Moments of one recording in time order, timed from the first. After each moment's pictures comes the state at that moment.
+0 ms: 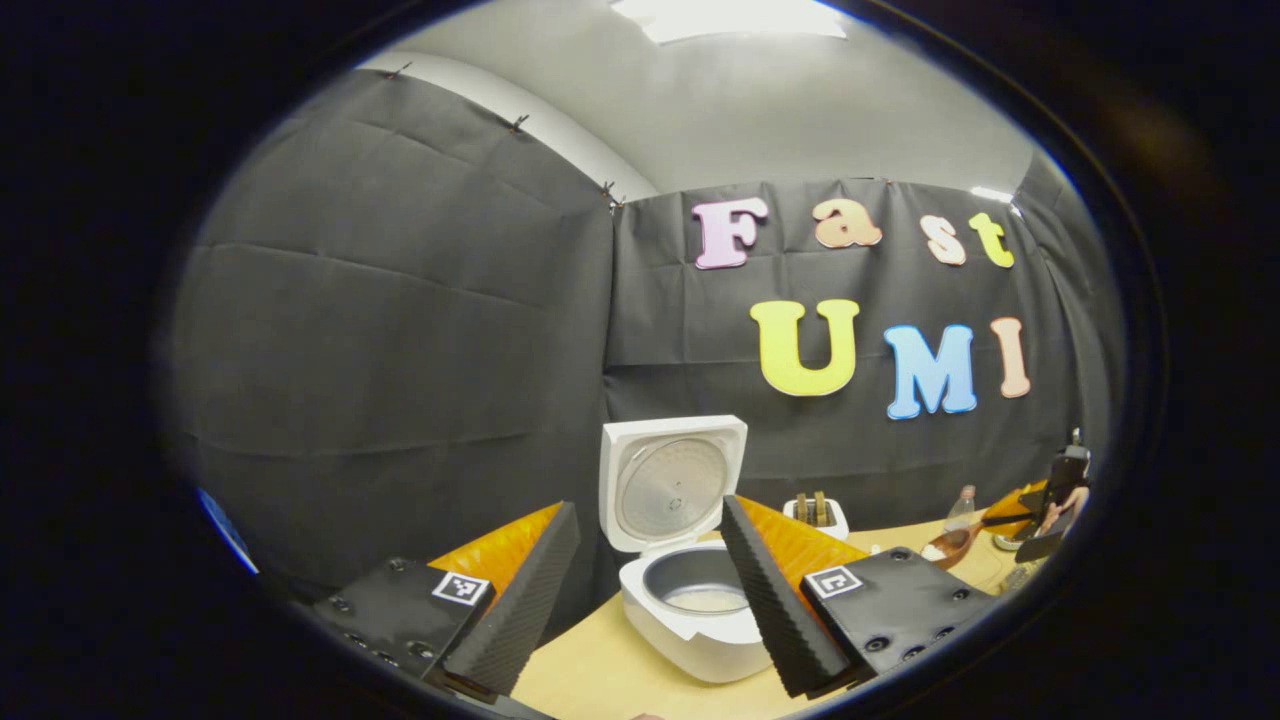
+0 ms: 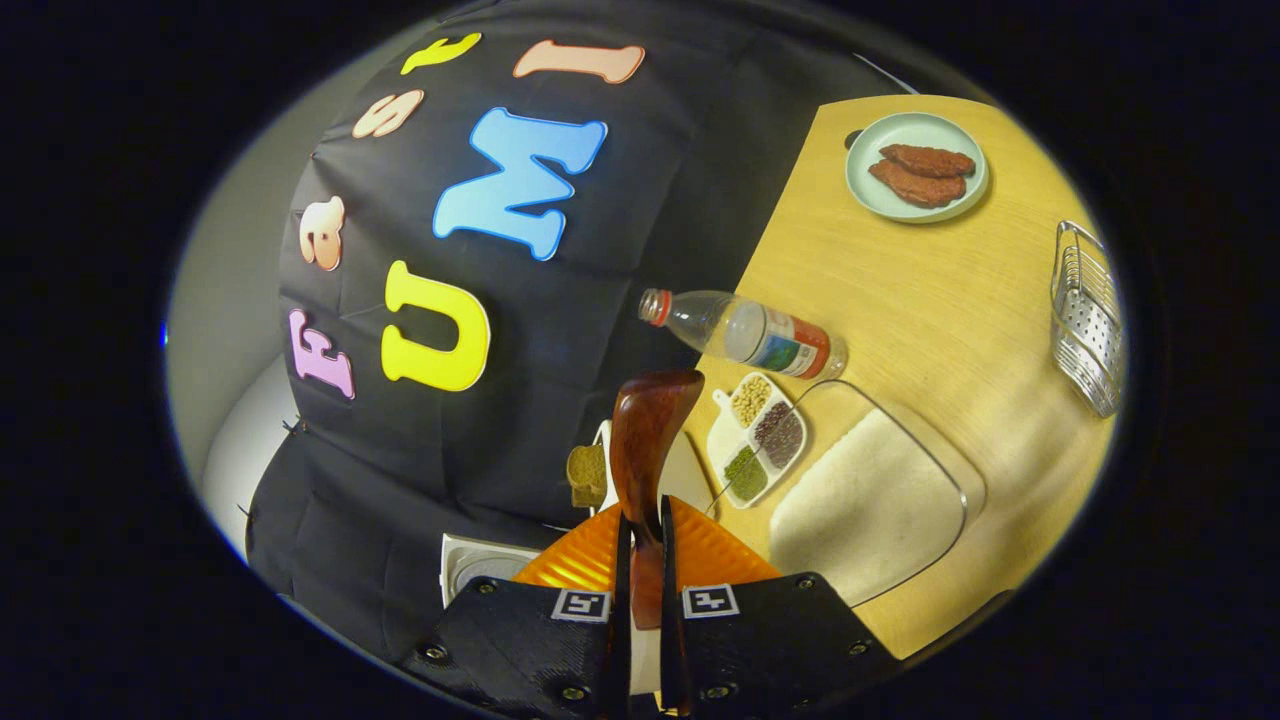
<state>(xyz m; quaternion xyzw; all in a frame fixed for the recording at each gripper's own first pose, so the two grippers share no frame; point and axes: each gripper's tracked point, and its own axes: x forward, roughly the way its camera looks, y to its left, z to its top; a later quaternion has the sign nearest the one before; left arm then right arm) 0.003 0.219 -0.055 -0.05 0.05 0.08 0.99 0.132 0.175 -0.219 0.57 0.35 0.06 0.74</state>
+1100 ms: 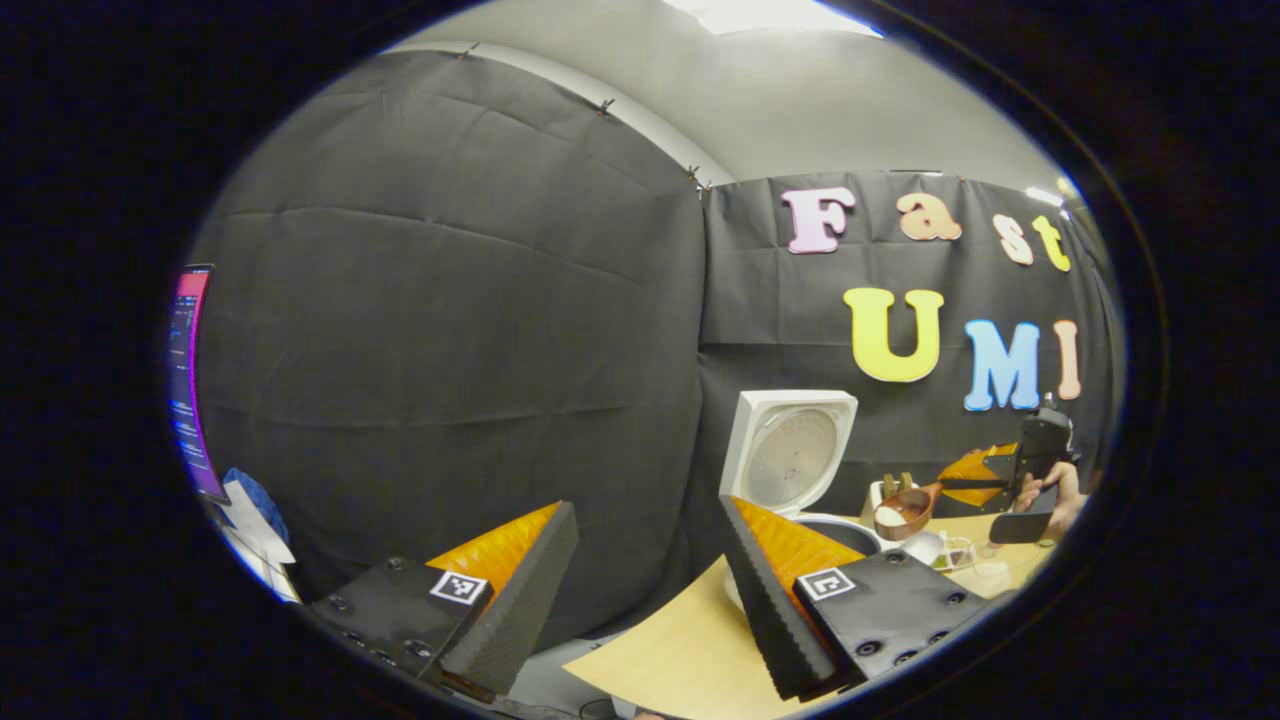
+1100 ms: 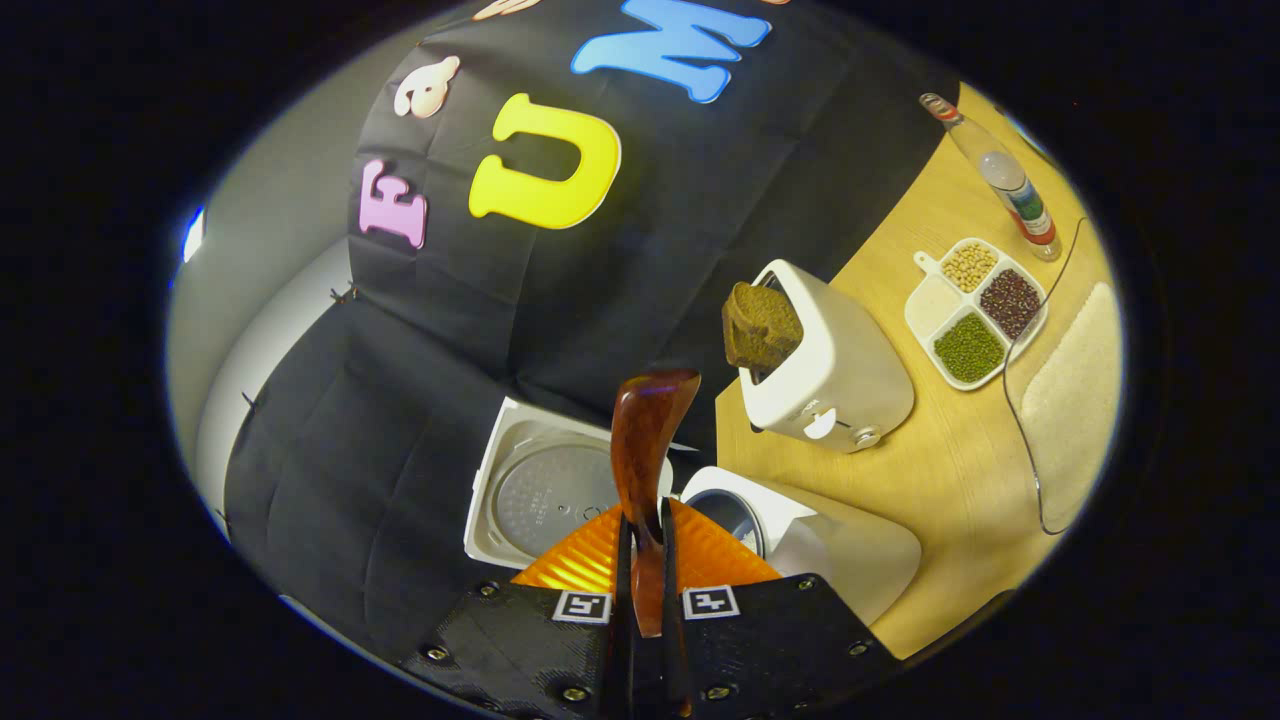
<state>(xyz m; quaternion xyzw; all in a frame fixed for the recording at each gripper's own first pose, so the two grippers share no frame) -0.071 0.346 -0.097 -0.07 0.08 0.19 0.98 0.127 0.436 -0.180 0.48 0.39 0.24 0.75</state>
